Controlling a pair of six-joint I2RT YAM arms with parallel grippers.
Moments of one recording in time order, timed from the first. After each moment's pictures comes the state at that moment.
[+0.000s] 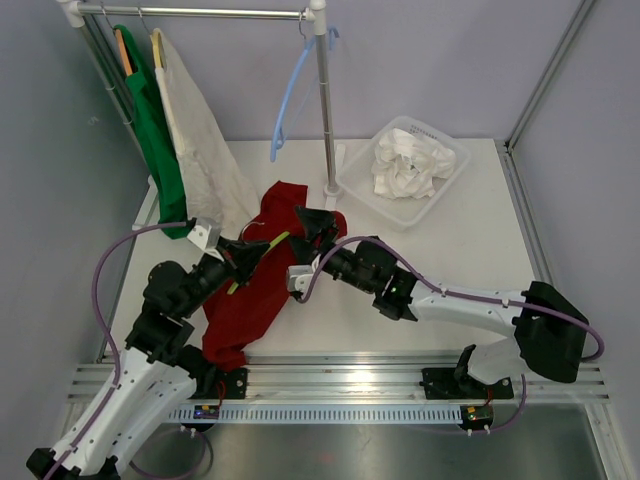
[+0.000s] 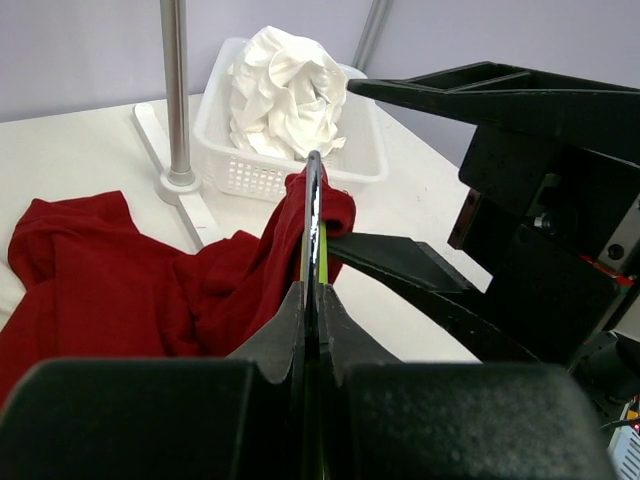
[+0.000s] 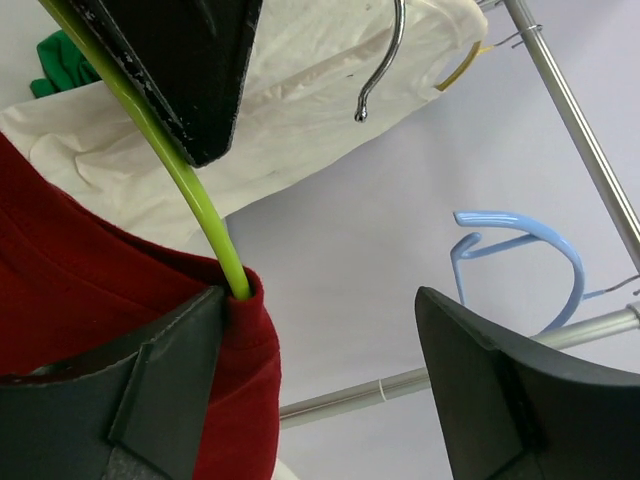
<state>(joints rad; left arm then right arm) -0.48 0.47 0.55 -0.03 0.25 -0.30 1.05 1.40 0.84 0.66 -0.03 -1.23</state>
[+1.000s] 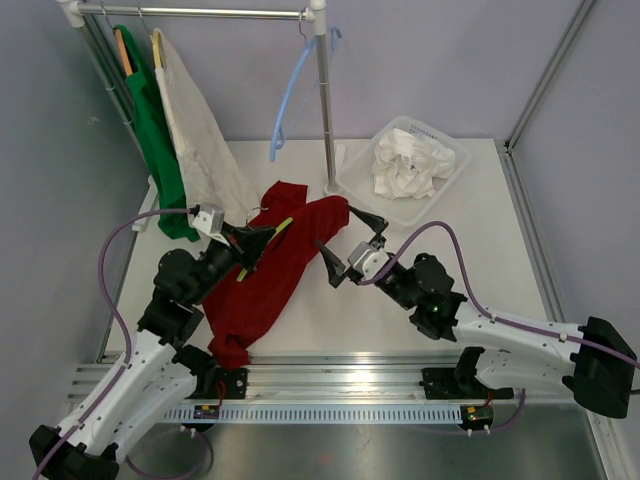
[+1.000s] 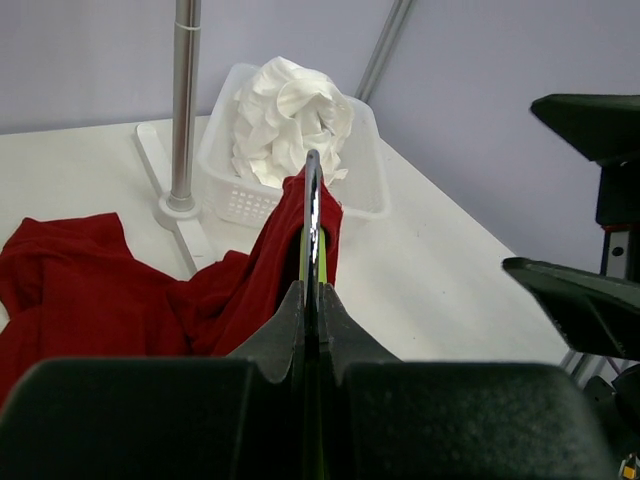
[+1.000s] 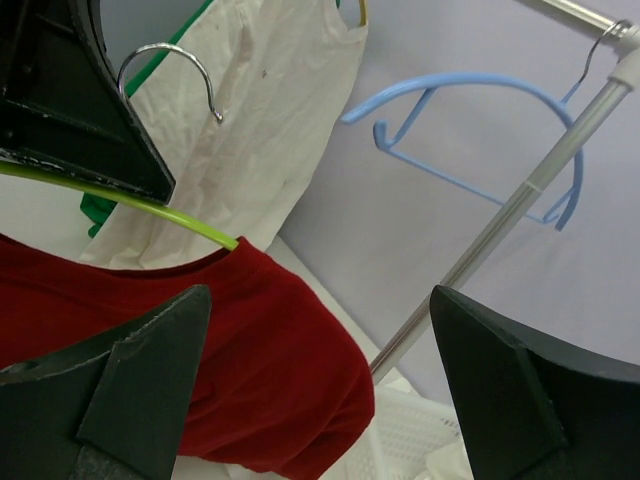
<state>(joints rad) -0.48 0.60 0.55 0.15 0.21 -0.36 1.04 1.05 0.60 0.80 0.11 -0.64</state>
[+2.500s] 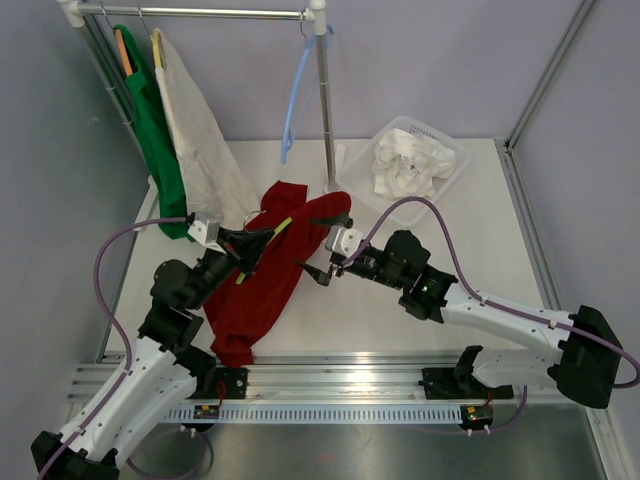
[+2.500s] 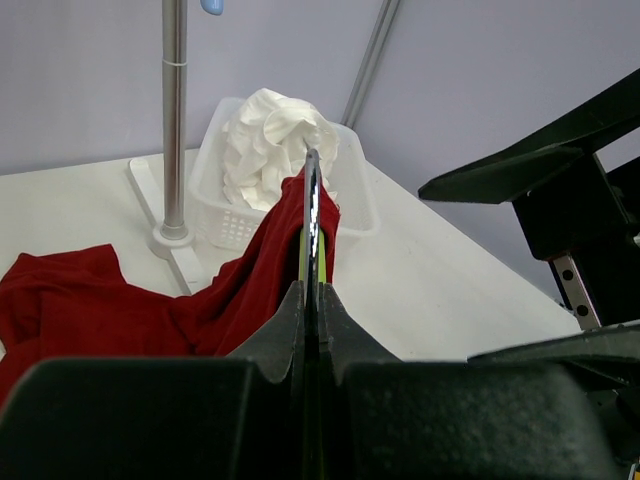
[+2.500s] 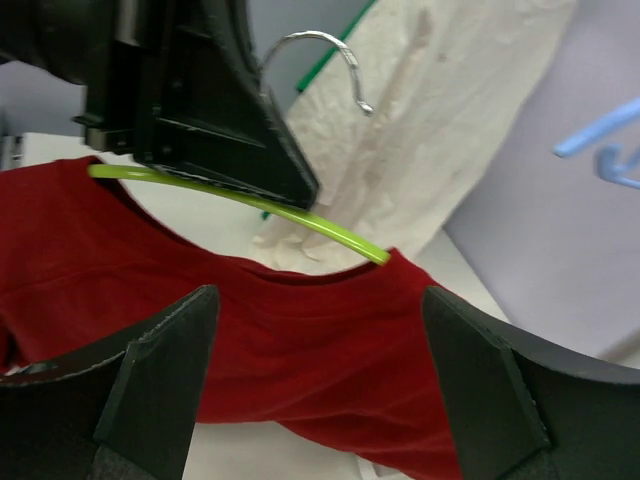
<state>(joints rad) -0.48 0.55 0.48 0.25 0.24 -0.35 0.99 1.16 0.78 0.51 -0.18 -0.38</state>
